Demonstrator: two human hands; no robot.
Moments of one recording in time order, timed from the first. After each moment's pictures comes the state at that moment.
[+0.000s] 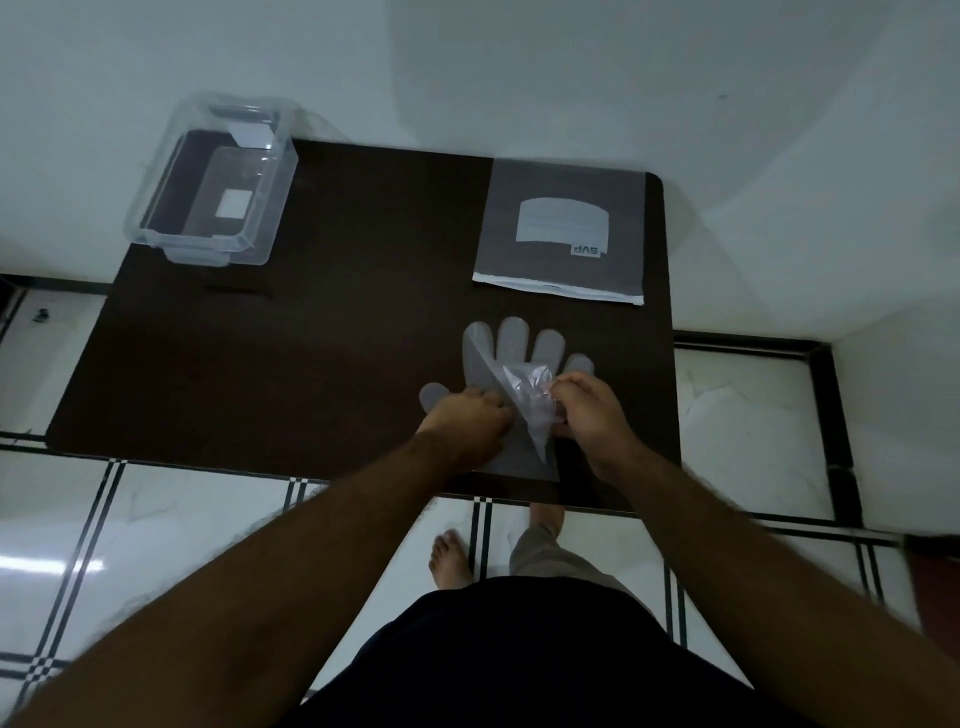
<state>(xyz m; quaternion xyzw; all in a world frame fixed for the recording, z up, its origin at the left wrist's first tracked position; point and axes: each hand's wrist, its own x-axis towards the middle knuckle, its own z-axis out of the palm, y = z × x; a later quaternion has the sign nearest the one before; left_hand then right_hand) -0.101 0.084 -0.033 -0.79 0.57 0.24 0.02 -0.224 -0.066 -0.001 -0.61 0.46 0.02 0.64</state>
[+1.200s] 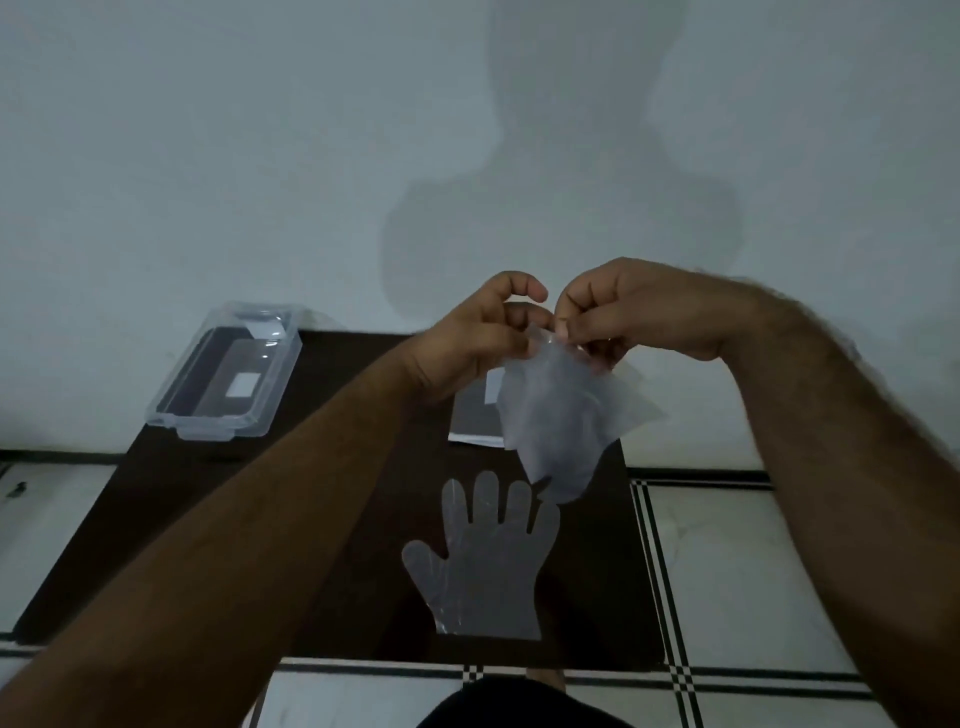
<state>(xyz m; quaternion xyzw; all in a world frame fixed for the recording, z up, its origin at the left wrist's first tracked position) 0.000 -0.023 0.234 -0.49 0.42 0.48 -0.60 -0.155 -0.189 0.326 -0.86 0.11 0.11 0.49</state>
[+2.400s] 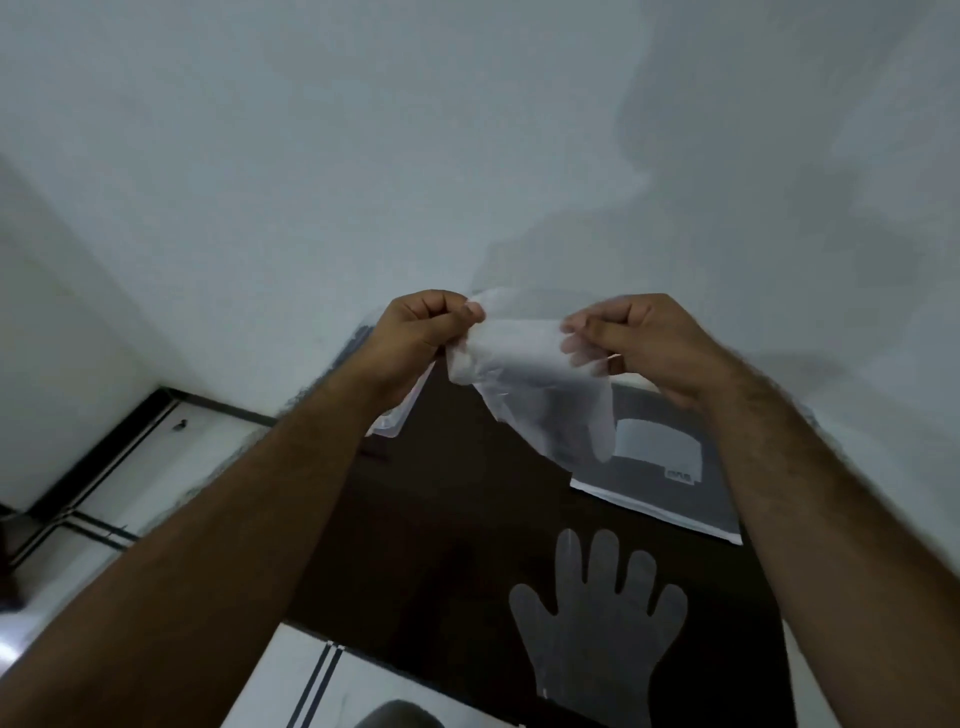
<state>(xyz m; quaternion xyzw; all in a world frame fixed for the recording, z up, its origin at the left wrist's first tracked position) 0.139 0.142 0.234 -0.66 0.21 0.21 -0.69 0.004 -0.114 0.264 -0.79 0.10 -0.04 0.61</state>
